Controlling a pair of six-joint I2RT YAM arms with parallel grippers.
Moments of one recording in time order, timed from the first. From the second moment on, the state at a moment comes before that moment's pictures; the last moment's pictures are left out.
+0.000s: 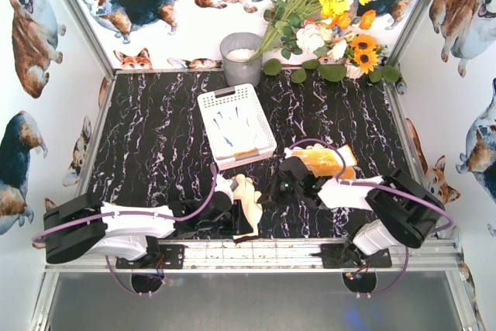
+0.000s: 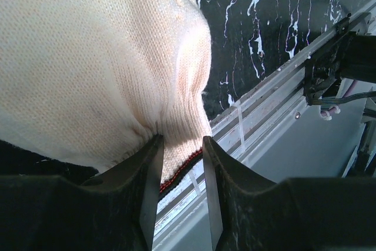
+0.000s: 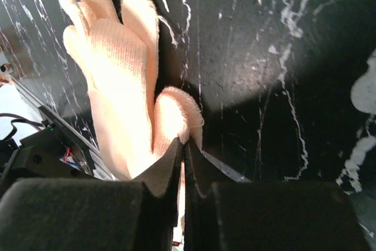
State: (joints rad) left arm -1.18 1.22 0.32 0.17 0.02 -1.13; right arm 0.77 1.45 0.46 0.19 -0.26 1.04
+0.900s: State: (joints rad) left arm -1.17 0.94 0.51 -0.23 -0.24 -1.05; right arm 0.77 1.28 0.46 -0.09 -0.13 0.97
